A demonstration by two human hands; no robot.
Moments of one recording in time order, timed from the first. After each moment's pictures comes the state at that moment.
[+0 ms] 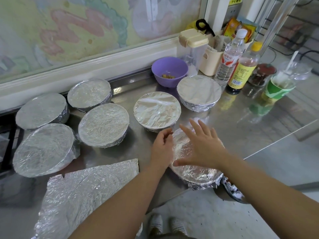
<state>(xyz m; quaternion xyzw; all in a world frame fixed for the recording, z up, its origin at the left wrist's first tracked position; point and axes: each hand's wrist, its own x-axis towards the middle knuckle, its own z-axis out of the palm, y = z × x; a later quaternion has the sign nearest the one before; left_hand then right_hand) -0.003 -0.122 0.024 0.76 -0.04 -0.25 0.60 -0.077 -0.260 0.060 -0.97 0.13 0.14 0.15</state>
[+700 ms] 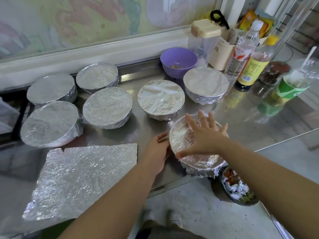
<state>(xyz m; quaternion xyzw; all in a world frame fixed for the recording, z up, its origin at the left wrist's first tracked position) -0.027 -0.106 0.011 0.56 0.19 -0.35 0.72 -0.074 -0.275 0.056 -0.95 0.14 0.27 0.11</state>
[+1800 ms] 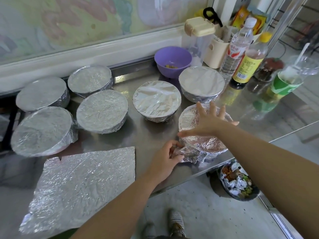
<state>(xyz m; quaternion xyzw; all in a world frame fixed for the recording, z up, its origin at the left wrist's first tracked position) -0.046 -0.096 -0.010 0.79 -0.22 -0.29 0.50 -0.043 -0.300 0.073 -0.90 0.28 0.29 0.15</state>
